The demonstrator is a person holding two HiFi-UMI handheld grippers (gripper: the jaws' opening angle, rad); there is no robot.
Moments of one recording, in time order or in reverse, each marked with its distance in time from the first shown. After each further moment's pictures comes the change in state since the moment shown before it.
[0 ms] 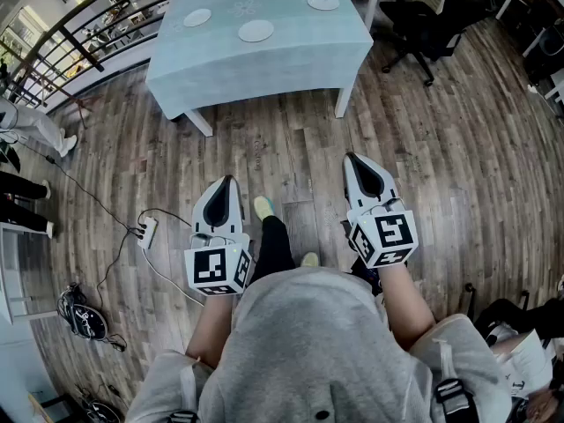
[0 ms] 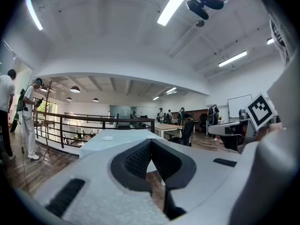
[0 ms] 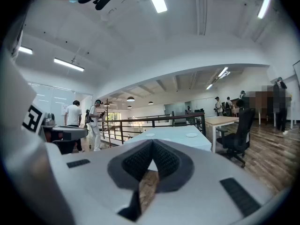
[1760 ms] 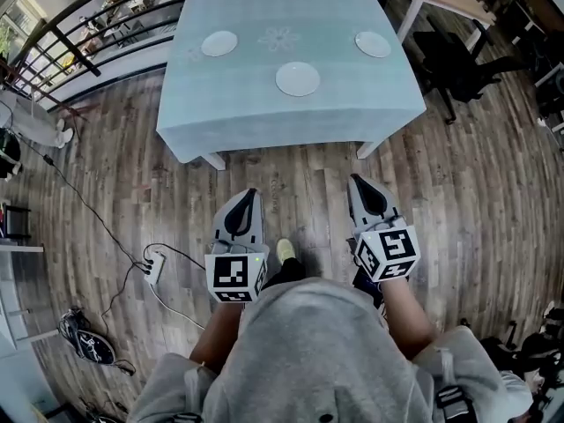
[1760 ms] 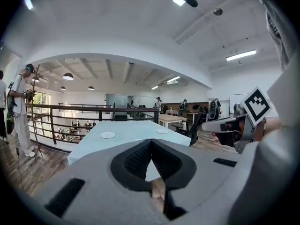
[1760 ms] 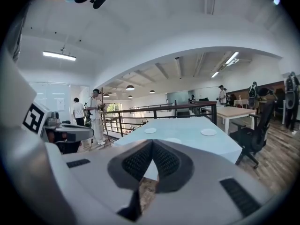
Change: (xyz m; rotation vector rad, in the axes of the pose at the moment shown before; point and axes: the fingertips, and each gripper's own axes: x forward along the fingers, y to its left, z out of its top) left arm 0.252 0.188 -0.013 -0.019 0.136 -0.082; right arm 0.318 0.001 0.006 0.006 0.148 0.016
